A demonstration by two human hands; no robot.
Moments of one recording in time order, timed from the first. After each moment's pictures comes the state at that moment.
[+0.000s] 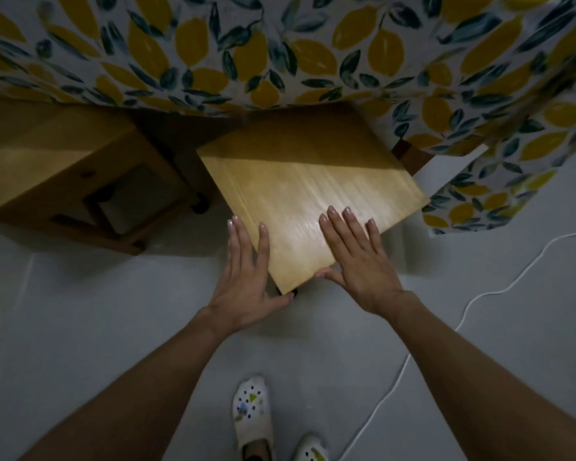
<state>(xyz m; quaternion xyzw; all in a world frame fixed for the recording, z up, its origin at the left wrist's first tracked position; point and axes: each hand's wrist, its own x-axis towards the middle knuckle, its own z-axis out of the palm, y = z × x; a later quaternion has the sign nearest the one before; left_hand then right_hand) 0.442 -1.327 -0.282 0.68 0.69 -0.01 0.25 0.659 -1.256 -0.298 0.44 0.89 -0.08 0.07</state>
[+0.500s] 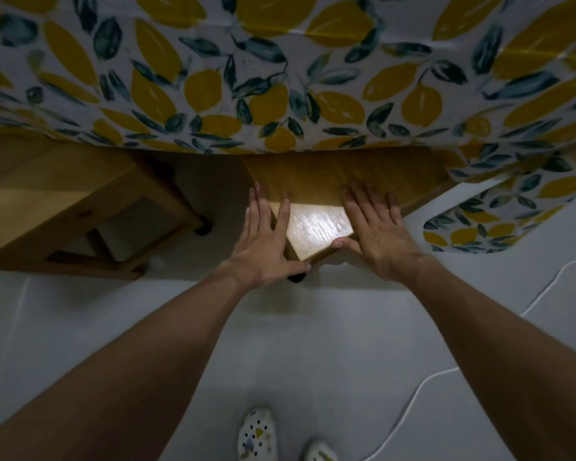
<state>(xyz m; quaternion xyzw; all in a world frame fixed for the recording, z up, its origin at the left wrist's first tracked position) 0.410 -1.189 -0.278 0.69 0.66 -0.02 0.28 0.633 -1.126 -0.300 0.46 0.88 -0.08 0.09</state>
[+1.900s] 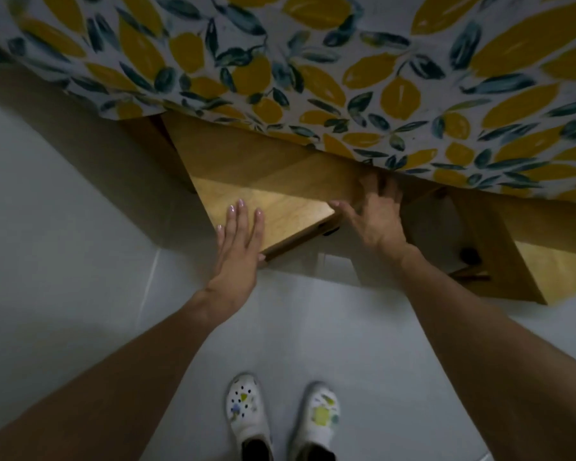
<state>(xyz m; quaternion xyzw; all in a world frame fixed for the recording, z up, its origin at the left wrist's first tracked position) -0.001 -1.317 -0.276 0.61 0.75 -0.01 0.26 0.187 -1.171 -0.259 0.63 0.72 -0.29 -0.01</state>
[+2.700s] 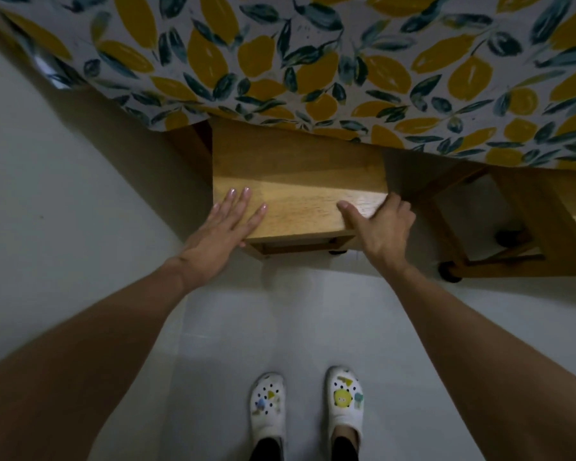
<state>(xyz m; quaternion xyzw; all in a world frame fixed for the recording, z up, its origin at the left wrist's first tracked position) -0.151 -1.332 -0.276 0.76 0.61 -0.06 0.21 0.118 -1.236 -0.278 0.75 0.57 -0.31 -0.13</state>
